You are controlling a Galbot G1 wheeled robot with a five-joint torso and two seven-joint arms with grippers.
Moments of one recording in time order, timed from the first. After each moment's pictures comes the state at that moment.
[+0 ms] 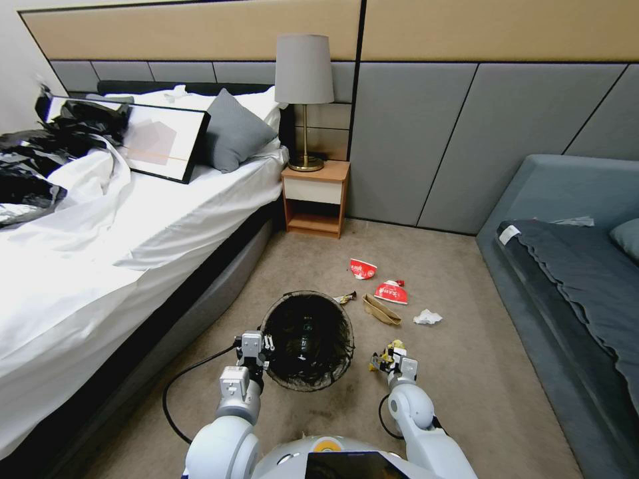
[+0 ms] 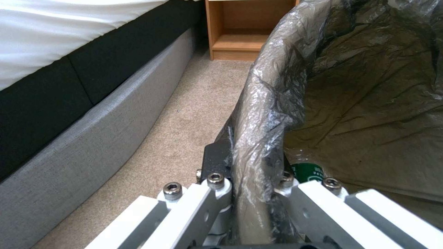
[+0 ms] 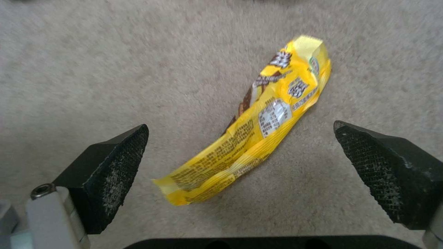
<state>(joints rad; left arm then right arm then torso) 1.74 -1.44 -0.32 -2.37 -0.01 0.41 -0.22 -1.34 1.44 0.41 1.60 0.42 -0.46 0.38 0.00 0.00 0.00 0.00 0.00</state>
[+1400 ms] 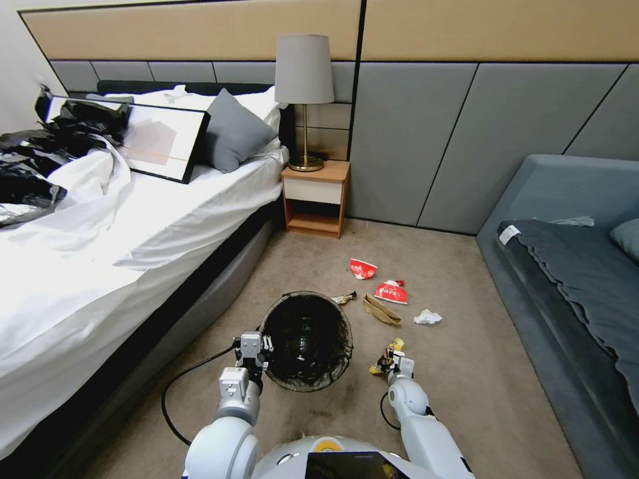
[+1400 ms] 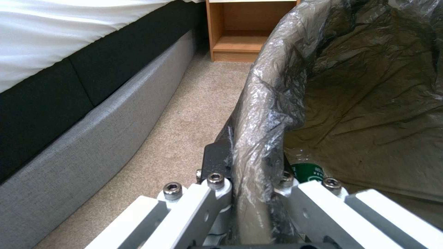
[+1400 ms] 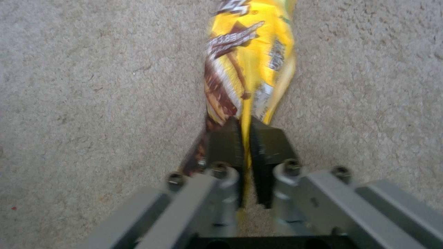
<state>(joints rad) 1.74 -1.44 -0.31 -2.37 -0.01 0.41 -0.23 -1.27 1.46 0.46 1.39 0.38 -0.39 0.29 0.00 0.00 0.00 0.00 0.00</state>
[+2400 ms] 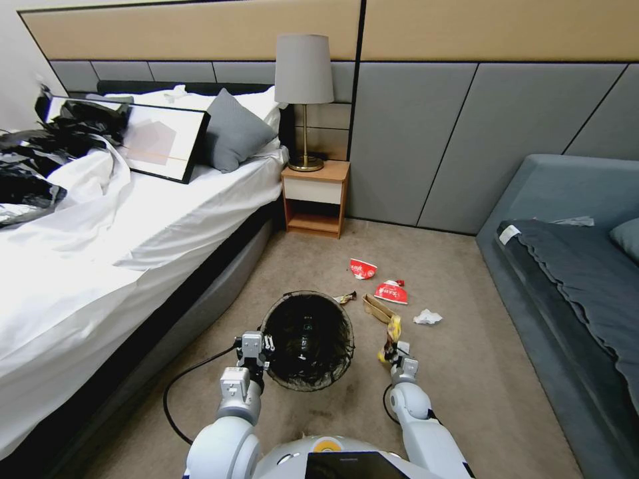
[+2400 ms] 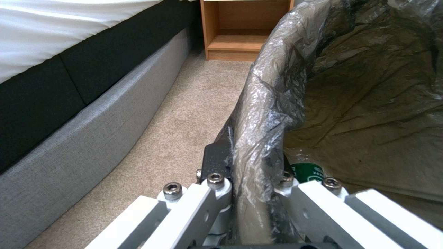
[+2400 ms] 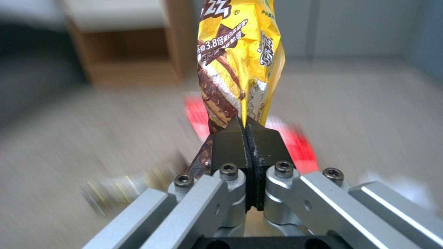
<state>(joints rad) 1.74 -1.43 -0.30 -2.37 -0.01 0.40 -0.23 -1.39 1.45 0.48 1.74 0.16 0.20 0.08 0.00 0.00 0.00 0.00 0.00</state>
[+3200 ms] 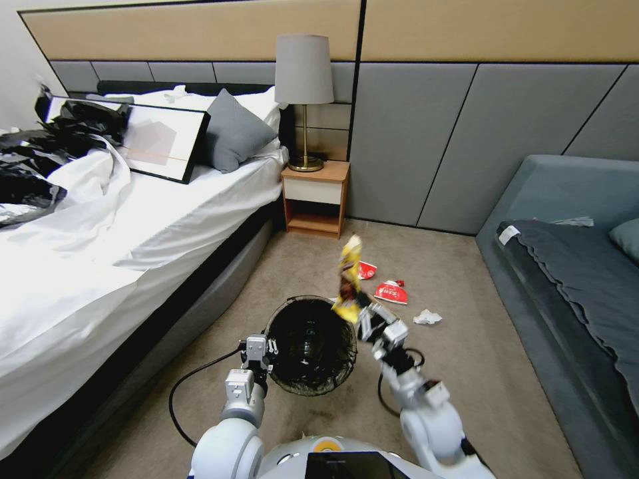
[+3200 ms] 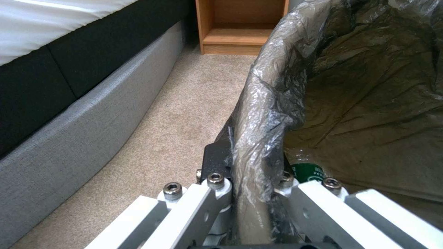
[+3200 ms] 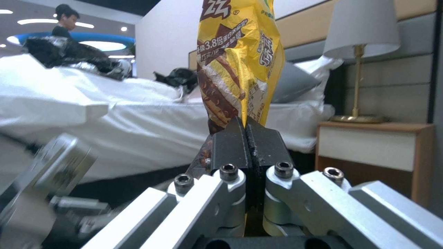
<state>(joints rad) 1.73 -1.43 -0.29 -2.34 -0.01 0.40 -0.23 -1.71 1.33 0.20 2.15 0.08 0.44 -0.29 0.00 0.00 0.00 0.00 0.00</state>
